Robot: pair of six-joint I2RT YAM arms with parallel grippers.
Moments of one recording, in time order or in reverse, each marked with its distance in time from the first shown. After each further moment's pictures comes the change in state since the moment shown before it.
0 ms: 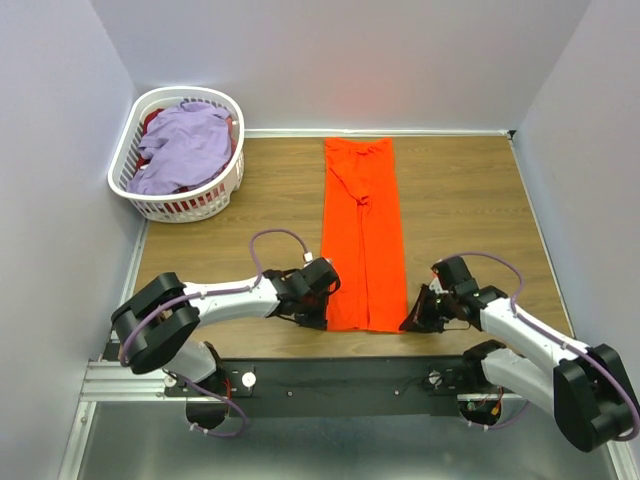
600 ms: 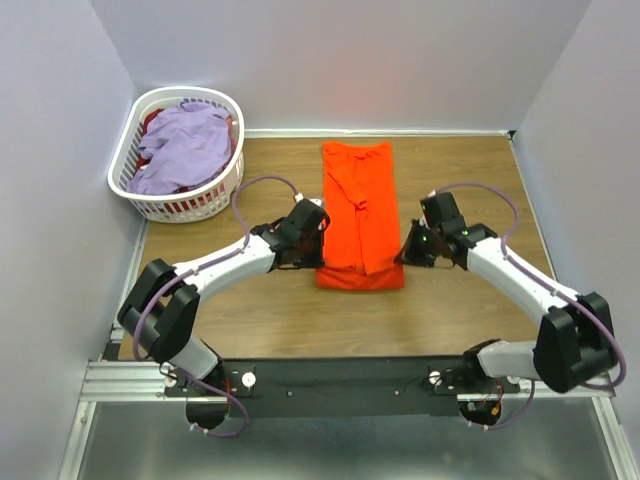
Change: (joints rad) left arm 0.245 0.041 0.256 -0.027 -0.067 0.229; right arm 0.014 0.273 0.496 -0.085 0.236 -0.092
